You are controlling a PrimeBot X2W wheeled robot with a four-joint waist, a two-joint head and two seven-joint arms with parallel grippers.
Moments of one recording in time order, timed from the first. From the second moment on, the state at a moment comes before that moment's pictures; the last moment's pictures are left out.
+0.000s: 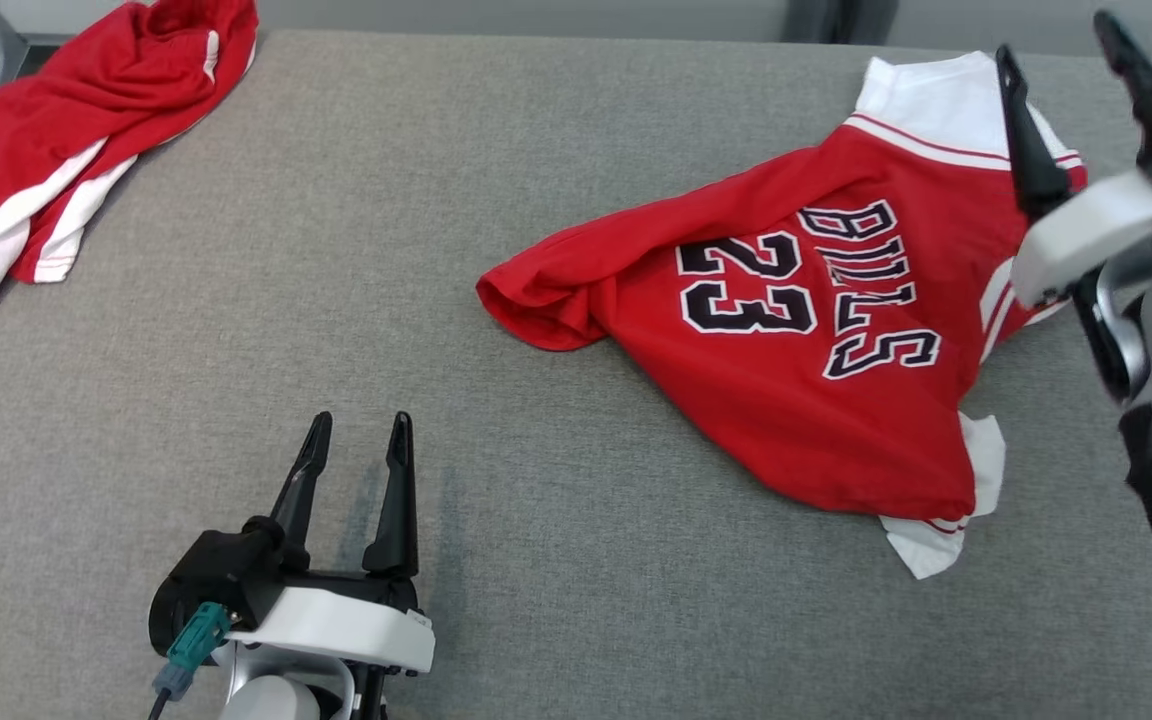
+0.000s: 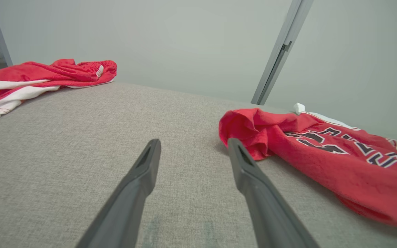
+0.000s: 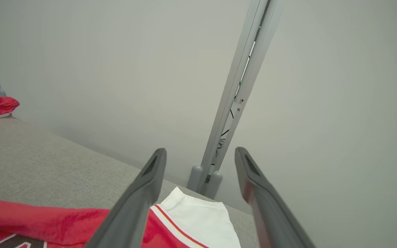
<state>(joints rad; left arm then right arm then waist) -0.11 0.05 -0.22 0.15 -0.35 0.06 -0.26 -0.91 -0.24 0.18 0.78 0.01 0.13 -0.26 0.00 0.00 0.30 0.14</state>
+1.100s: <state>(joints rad) -0.07 0.05 -0.18 0.15 -0.33 0.05 -0.26 -0.16 -0.18 0.28 0.38 0.02 0.13 -0.19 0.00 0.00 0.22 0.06</state>
